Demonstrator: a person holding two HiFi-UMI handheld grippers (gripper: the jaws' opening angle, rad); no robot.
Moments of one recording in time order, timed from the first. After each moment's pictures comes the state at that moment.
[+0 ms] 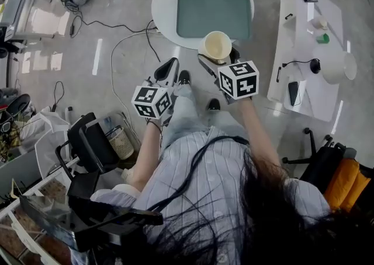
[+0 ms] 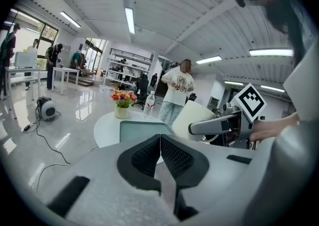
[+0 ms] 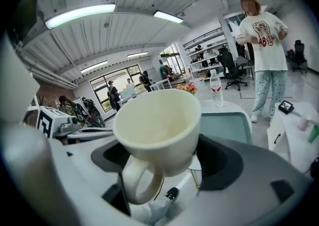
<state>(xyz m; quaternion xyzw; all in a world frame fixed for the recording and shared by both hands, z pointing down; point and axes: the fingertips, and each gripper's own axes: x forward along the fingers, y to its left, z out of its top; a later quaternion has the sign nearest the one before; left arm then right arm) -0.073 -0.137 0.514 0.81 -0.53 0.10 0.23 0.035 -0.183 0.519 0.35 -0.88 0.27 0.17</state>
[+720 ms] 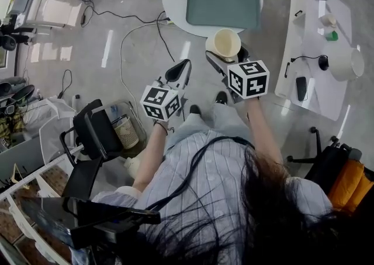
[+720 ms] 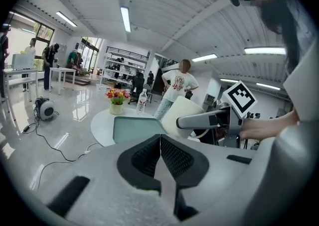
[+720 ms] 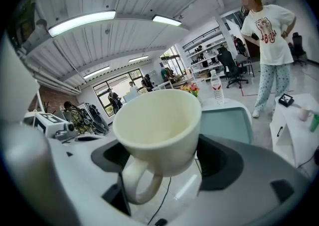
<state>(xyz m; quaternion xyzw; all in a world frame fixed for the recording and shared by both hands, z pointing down) -0.047 -0.071 0.499 0.82 -0.51 0.11 0.23 0.039 -0.134 0.502 0.33 -0.89 0.28 0.14</state>
